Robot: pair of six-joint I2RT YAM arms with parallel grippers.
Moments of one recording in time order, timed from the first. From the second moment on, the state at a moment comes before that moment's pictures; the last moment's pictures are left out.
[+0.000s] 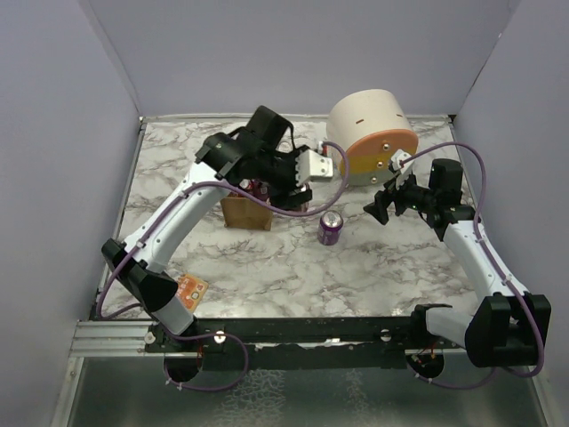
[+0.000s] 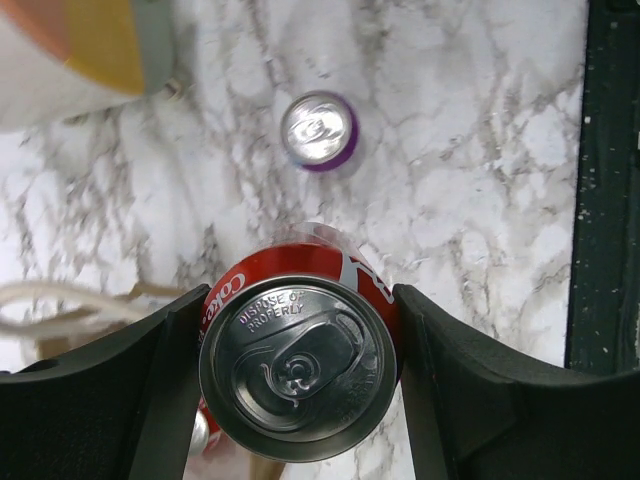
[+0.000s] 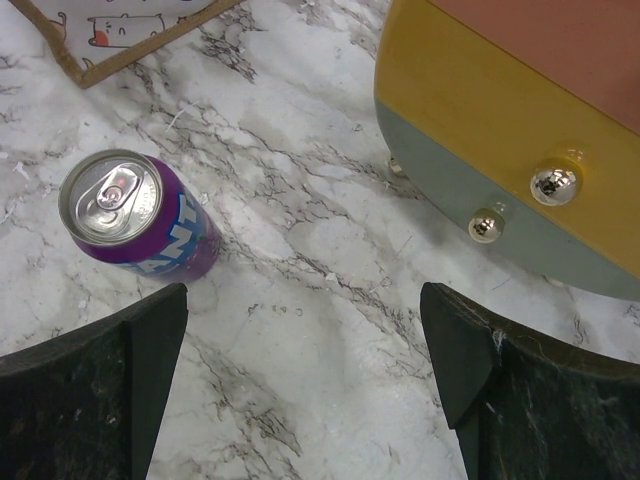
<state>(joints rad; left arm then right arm) -0.74 1.63 1.88 -1.15 0.50 0.75 0.01 1.17 0.82 -0.23 -0.71 -0.47</state>
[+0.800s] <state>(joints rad) -0.38 1.55 1.70 -0.86 0.33 0.47 0.01 1.17 0.82 -0.23 -0.72 -0.47</state>
